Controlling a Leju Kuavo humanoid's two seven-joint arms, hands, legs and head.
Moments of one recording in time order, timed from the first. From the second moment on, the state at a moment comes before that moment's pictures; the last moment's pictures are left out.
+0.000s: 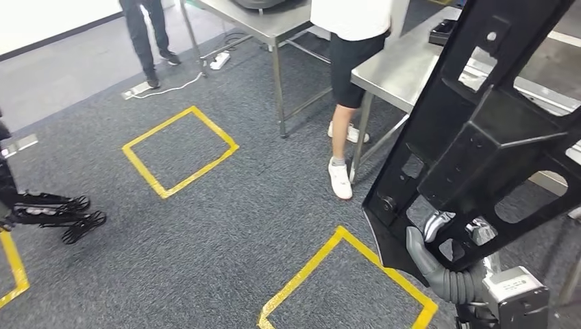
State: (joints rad) left arm -0.15 -0.16 1.12 -0.18 -1.50 -0.21 -0.12; right arm -0.14 -0.60 0.48 -2.39 0.19 -0.47 0.27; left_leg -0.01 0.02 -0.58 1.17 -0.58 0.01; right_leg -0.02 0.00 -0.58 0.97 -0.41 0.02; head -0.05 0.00
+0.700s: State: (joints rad) left arm -0.13 -0.16 1.14 -0.18 -1.51 -0.21 -0.14; right arm -0.13 -0.59 0.48 -2.38 0.20 -0.49 0.28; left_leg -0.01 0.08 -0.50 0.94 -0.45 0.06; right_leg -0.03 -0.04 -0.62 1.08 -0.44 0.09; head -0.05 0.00
